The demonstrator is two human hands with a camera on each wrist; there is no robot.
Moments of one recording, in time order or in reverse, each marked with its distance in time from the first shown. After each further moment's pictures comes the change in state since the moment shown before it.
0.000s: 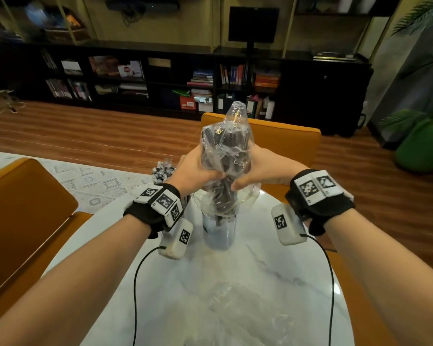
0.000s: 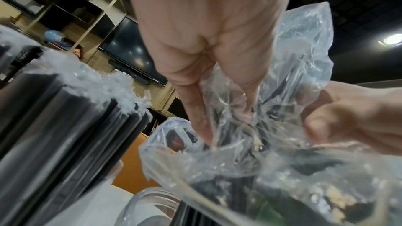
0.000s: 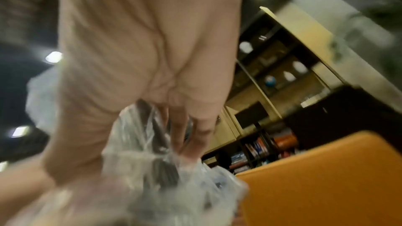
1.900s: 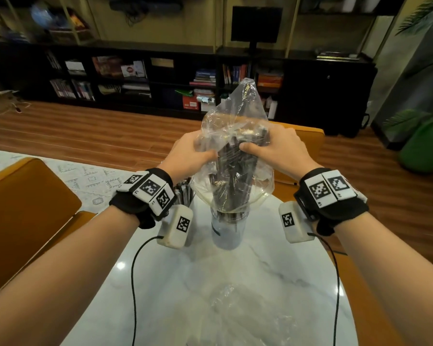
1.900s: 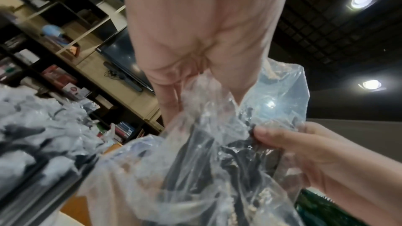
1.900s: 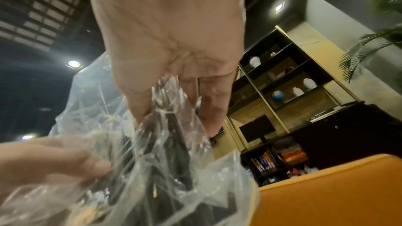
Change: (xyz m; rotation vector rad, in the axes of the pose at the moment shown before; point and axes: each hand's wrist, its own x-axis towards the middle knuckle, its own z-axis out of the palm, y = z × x) left_hand -0.002 0.039 -0.025 0.102 0.062 -0.025; right_hand -0.005 -0.002 -0.013 -0.238 0.562 0.057
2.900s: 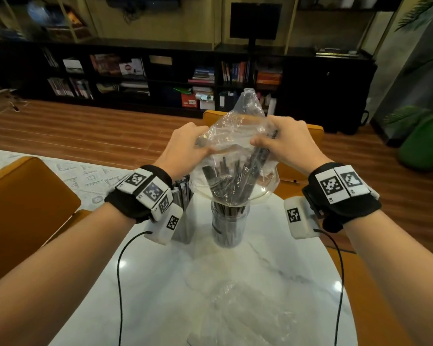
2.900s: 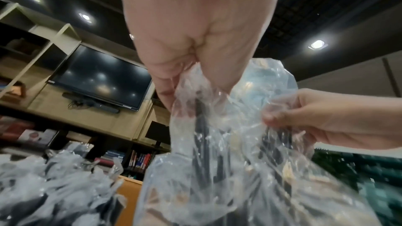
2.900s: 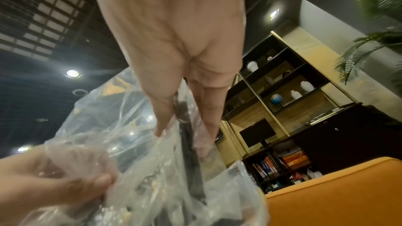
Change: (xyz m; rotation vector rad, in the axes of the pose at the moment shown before) left_hand -0.003 0.008 -0.005 0.382 0.081 0.137; right_hand -0.006 -0.002 -0.016 0.135 0.042 0.011
